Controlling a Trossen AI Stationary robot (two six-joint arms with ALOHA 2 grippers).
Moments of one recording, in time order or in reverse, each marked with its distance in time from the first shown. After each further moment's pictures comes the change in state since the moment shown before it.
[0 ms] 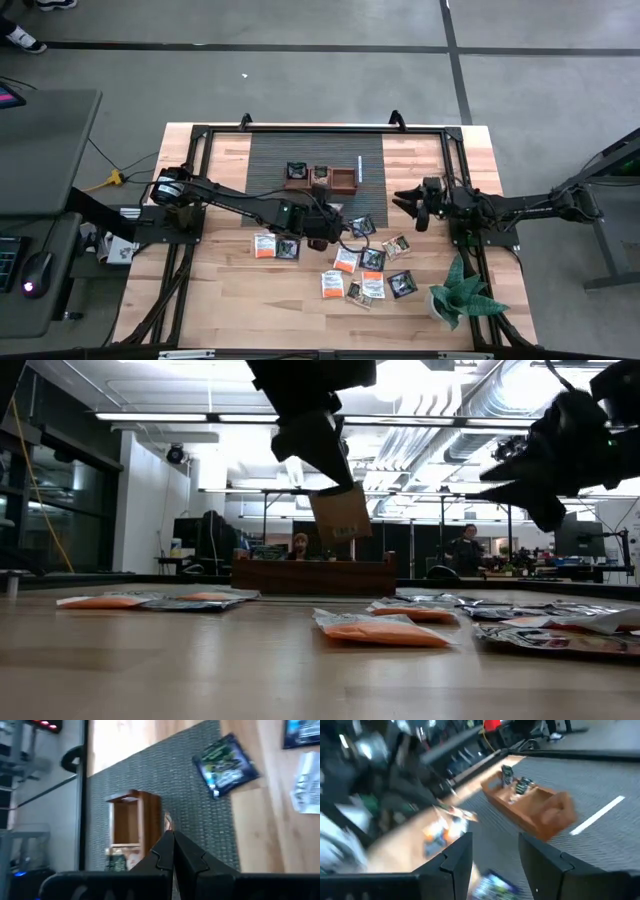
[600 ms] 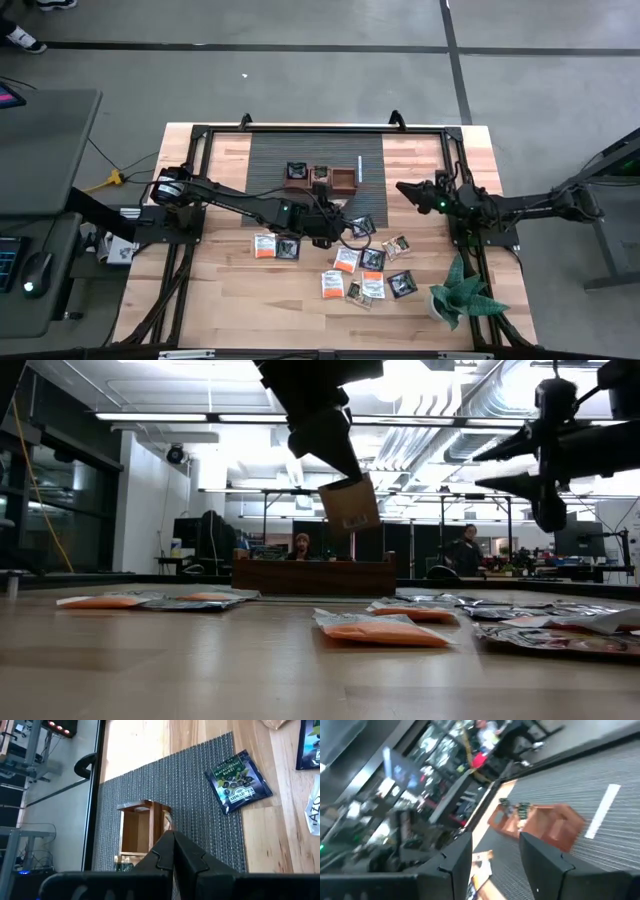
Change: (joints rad) left arm 0.005 0.000 0.000 0.067 -0.027 -0.001; right arm 0.000 0.021 0.000 0.111 0.187 0.362
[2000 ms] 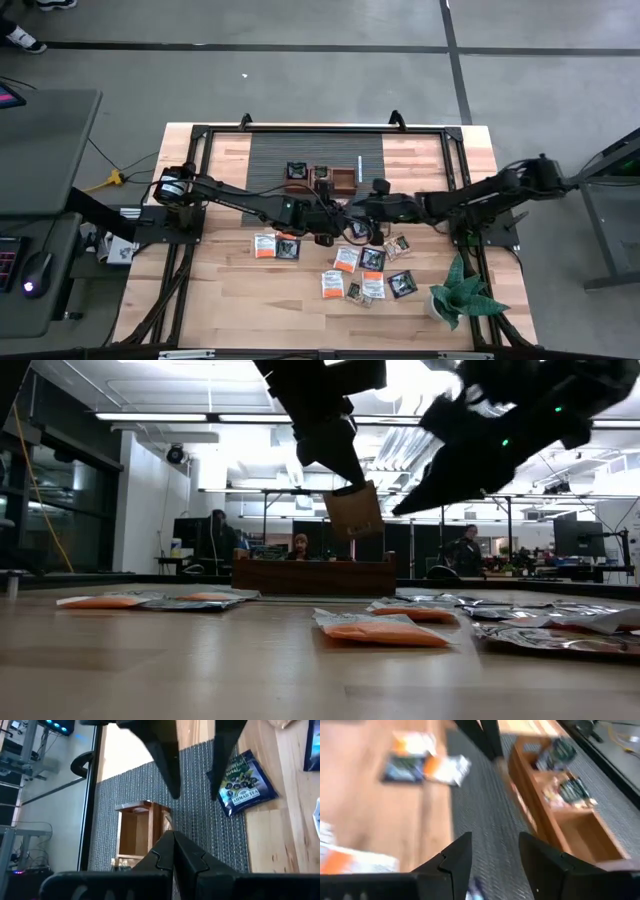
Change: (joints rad) left arm 0.027 0.018 0.000 0.023 0.024 0.008; right arm 0.087 1.006 0.528 -0.036 -0.146 -0.980
